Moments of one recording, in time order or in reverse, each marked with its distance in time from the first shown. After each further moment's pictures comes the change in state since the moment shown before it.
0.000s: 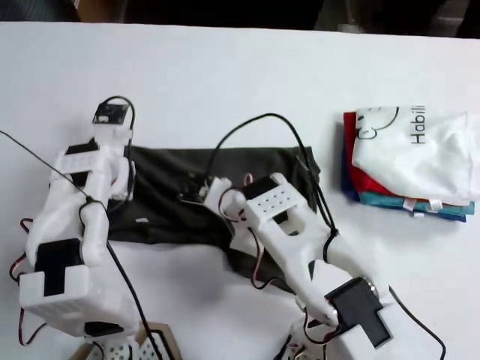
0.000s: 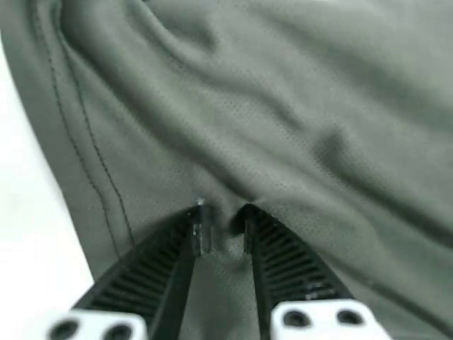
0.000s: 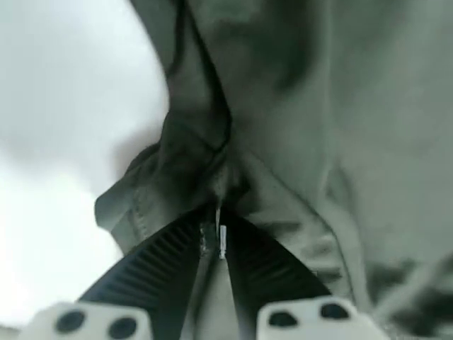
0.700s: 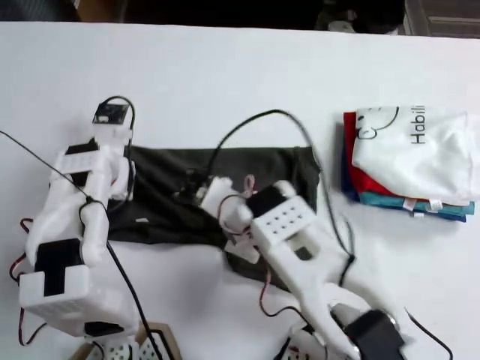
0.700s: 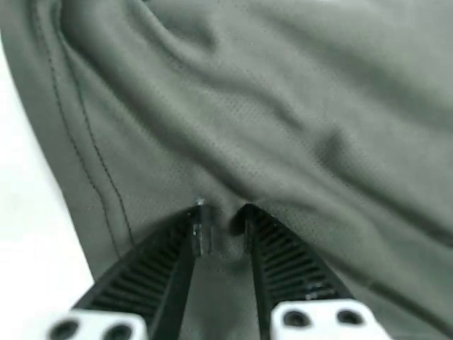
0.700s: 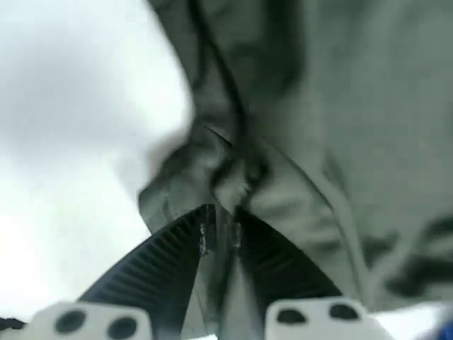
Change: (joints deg) left arm 0.0 0.0 0.0 0.0 0.0; right arm -5.4 -10.9 1.8 3.1 -6.9
